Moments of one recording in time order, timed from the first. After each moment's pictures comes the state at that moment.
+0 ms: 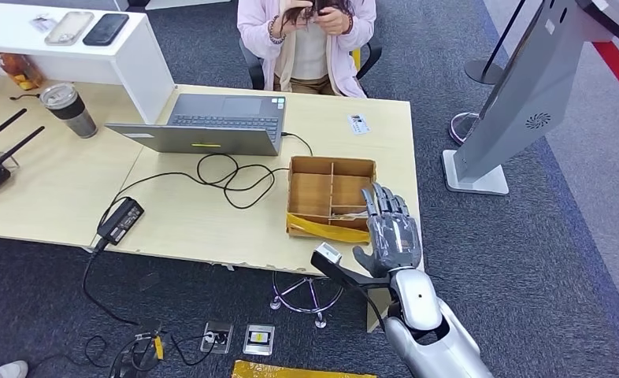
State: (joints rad) left arm -0.15 0.24 -0.49 -0.28 0.39 0.16 0.02; right arm -0.40 -0.02 0.64 -1.15 1.18 -0.21 0.30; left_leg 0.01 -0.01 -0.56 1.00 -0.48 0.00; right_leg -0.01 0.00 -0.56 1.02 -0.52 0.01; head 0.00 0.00
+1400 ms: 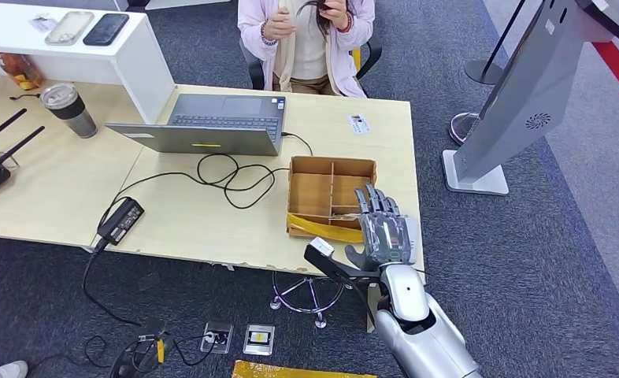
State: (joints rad) left arm -0.14 0.25 -0.44 -0.31 0.20 0.10 0.01; right arm -0.45 0.05 0.64 -0.98 1.13 -0.27 0.29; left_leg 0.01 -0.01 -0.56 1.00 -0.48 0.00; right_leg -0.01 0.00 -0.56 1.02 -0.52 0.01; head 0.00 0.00
